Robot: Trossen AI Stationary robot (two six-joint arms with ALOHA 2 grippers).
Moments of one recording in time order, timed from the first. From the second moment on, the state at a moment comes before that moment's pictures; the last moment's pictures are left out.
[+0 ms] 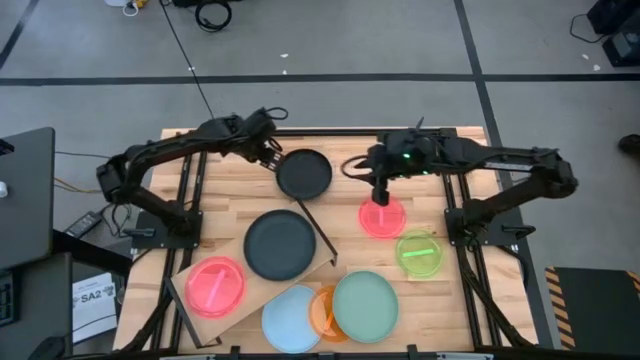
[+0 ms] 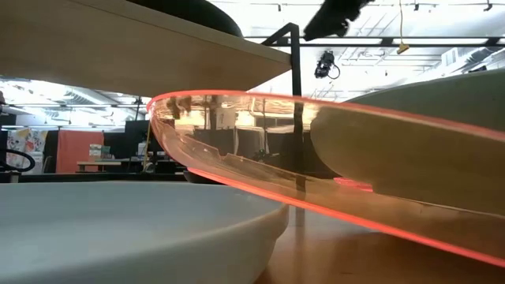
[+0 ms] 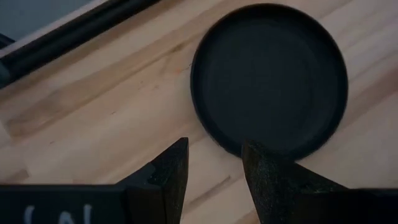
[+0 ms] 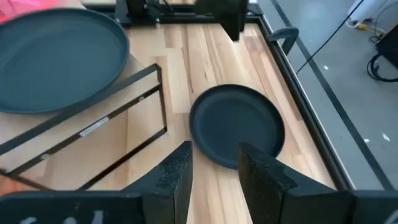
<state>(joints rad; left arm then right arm) 0.55 1.47 1.19 -0.82 -0.11 -0.45 -0.13 1.23 1.21 -0.59 0.07 -0.06</state>
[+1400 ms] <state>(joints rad) 0.64 1.77 1.19 -0.65 -0.04 -0.57 -0.13 0.72 0.38 -0.17 0.10 0.05</state>
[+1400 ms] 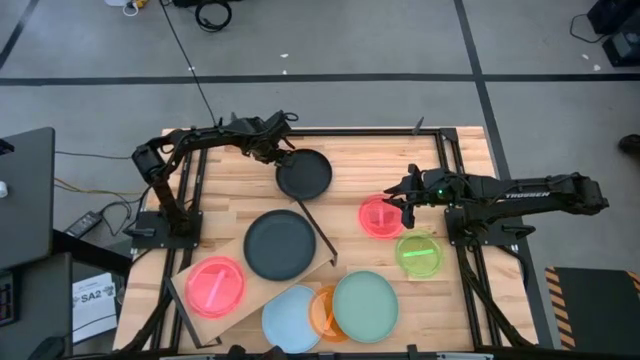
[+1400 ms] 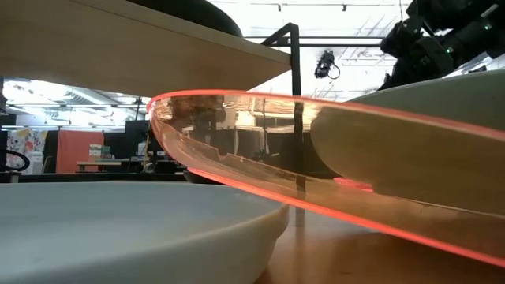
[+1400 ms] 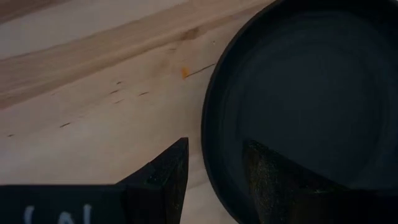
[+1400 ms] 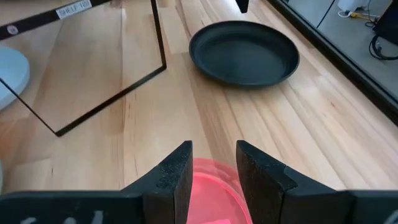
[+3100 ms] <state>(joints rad) 0.64 1.90 1.19 -0.63 -0.04 -0.56 -0.13 0.72 0.33 -0.15 0.10 0.05</state>
